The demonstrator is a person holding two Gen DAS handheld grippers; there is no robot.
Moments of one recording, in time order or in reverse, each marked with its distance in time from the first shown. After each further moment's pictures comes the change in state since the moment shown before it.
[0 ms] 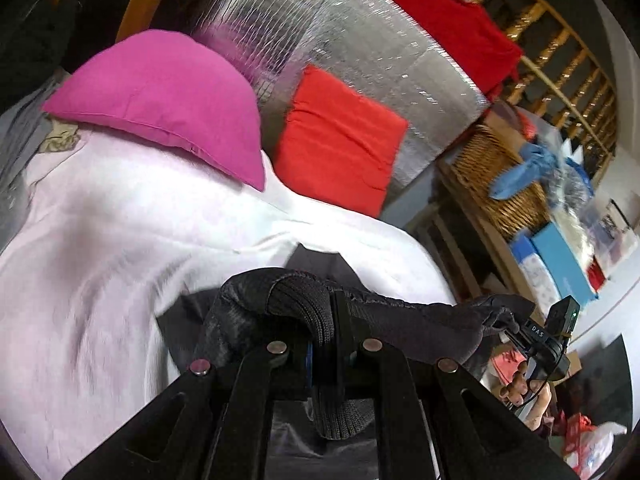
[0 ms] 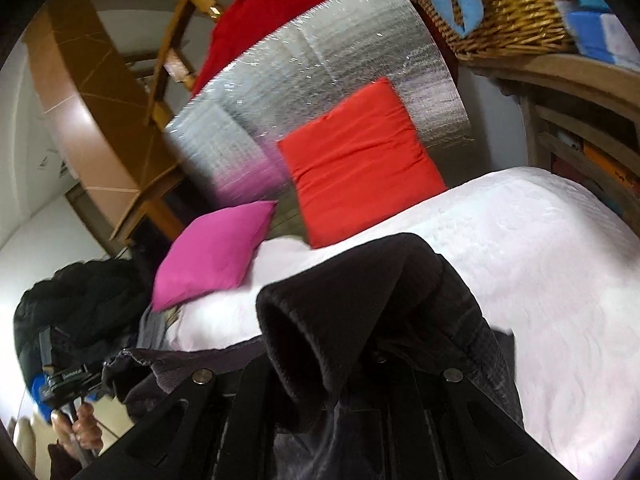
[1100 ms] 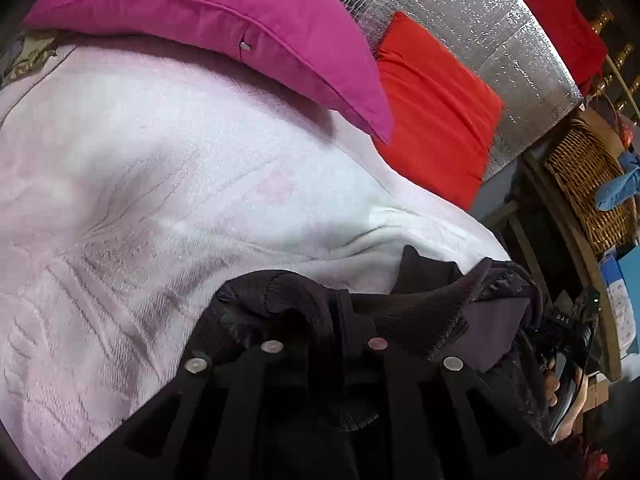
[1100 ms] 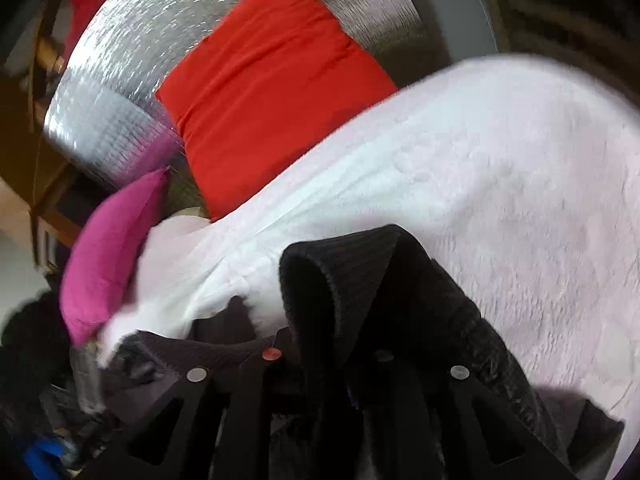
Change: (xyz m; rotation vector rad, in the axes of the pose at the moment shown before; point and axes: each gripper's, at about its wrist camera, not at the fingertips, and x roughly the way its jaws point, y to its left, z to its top) left arm 0.157 0.092 0.006 -0.100 0.064 0.150; right arm 0.209 -0.097 0.008 0.236 0.239 -0.123
